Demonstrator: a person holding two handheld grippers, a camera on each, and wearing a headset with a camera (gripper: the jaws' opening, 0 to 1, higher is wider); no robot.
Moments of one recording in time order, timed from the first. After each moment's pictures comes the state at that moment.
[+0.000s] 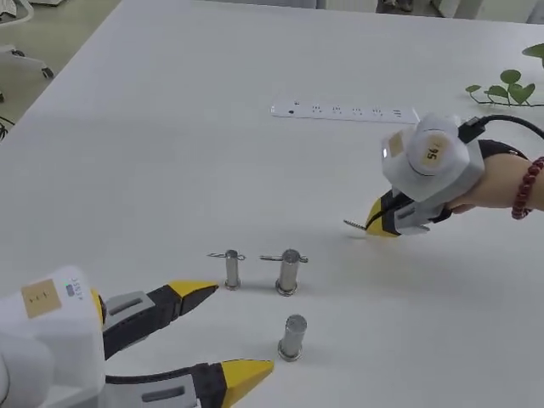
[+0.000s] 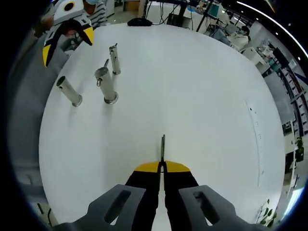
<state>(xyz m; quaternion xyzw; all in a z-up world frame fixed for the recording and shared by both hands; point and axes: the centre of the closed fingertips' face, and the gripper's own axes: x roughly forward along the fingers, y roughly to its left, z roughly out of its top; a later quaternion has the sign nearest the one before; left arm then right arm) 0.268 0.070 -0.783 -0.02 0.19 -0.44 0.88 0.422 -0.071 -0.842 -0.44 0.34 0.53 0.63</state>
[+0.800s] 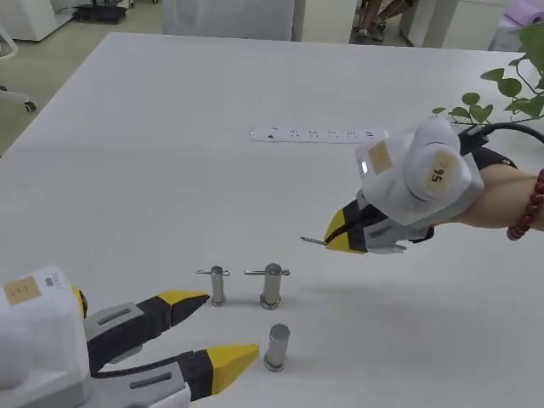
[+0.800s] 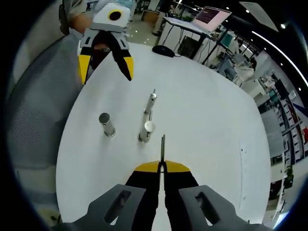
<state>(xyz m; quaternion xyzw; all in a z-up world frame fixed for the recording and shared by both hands) 0.270 0.066 -0.764 -0.08 0.20 -0.43 0.88 0.360 -0.023 -0.779 -0.47 0.23 0.58 0.63</state>
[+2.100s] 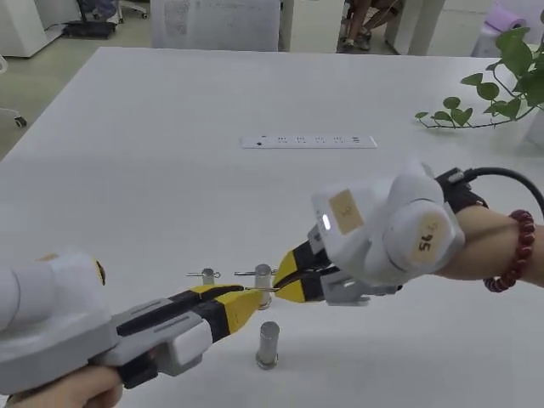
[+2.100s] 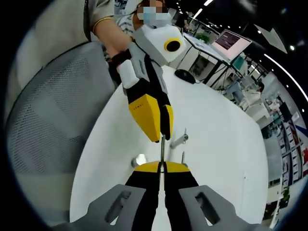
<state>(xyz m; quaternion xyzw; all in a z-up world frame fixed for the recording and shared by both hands) 0.286 0.042 -0.747 -0.25 0.22 -0.40 0.85 0.289 0.025 -0.767 -0.46 0.16 0.63 0.60</state>
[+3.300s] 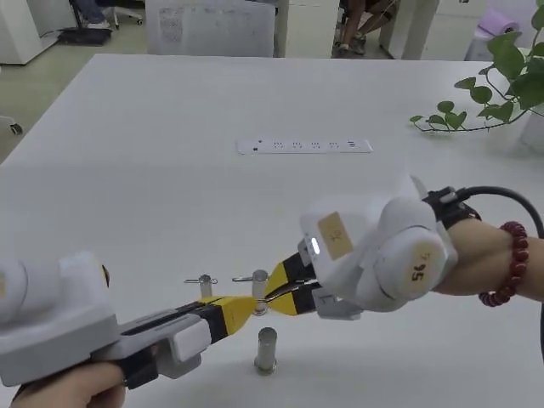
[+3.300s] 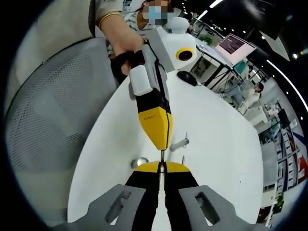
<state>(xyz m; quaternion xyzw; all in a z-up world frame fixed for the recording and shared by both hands) 0.284 0.038 -0.753 -0.28 0.26 -0.40 0.83 0.284 0.029 -0.766 -0.49 0.15 0.62 0.60</state>
